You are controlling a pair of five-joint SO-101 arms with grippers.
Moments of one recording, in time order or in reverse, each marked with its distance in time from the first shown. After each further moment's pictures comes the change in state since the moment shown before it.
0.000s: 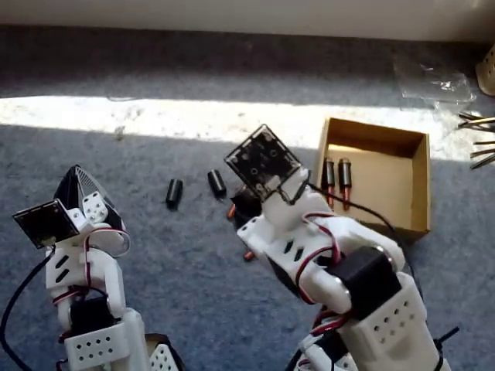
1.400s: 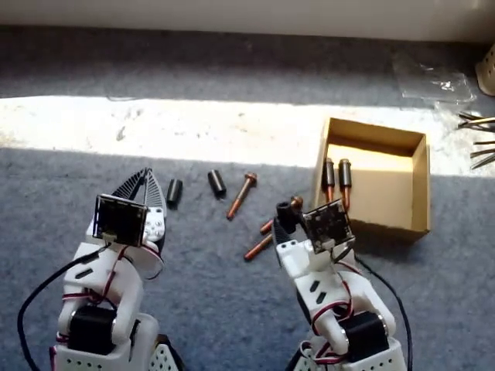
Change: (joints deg) left arm 25.3 0.0 -17.6 24.5 -18.9; right arm 14.8 -51.2 60.7 -24.4 -7.0
